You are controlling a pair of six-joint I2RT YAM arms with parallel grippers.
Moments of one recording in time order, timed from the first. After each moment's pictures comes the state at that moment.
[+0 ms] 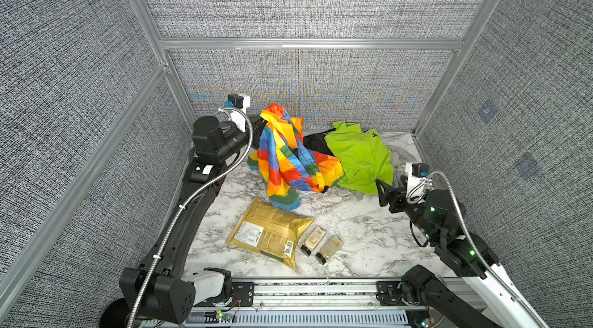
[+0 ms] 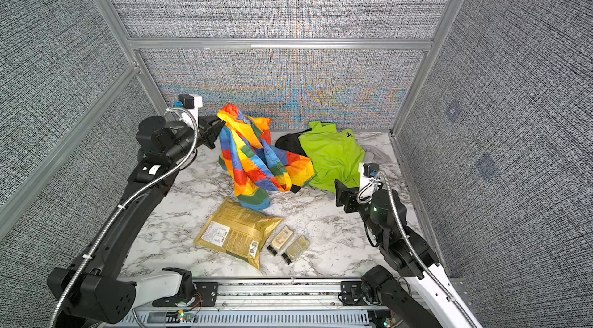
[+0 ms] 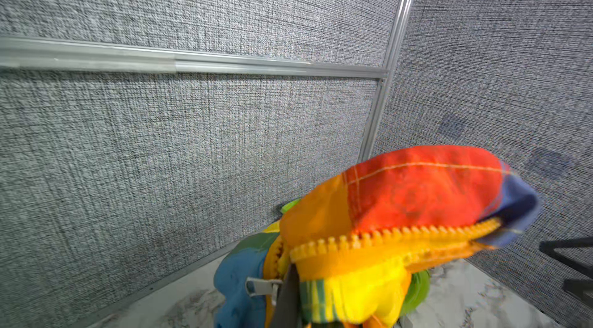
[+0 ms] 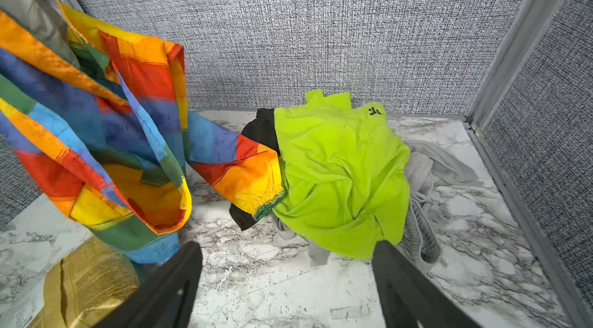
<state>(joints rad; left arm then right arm) -0.19 1.27 1.34 -0.03 0.50 -0.13 0.54 0.58 0.81 -0.50 0.26 0.20</state>
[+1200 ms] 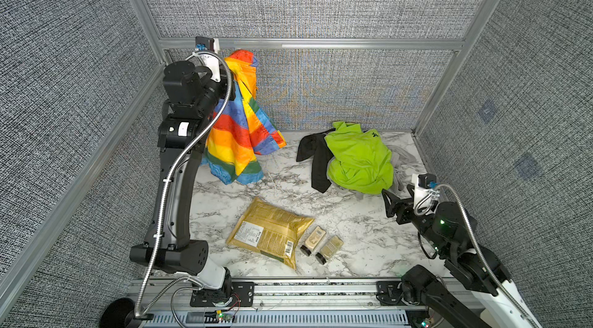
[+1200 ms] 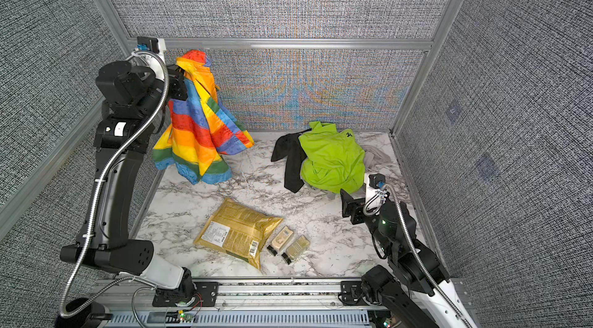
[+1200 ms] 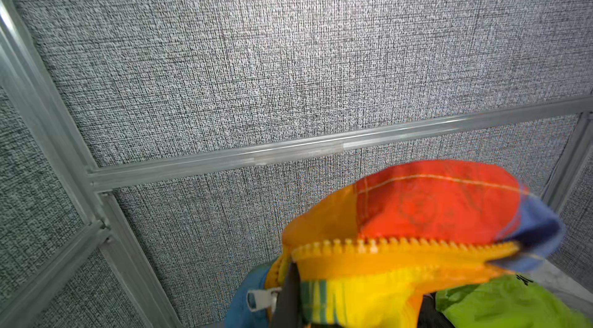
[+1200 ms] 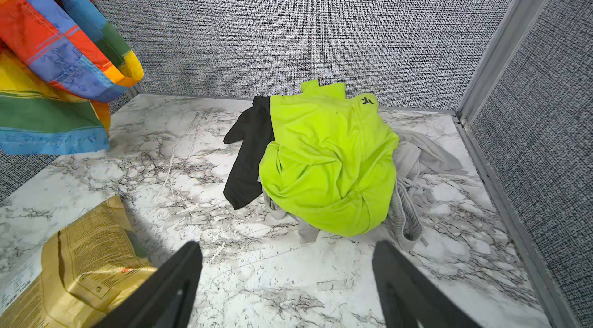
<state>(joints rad) -0.12 1.57 2.10 -0.49 0.10 0.06 0.54 0.47 0.79 -0.61 0.28 0.17</state>
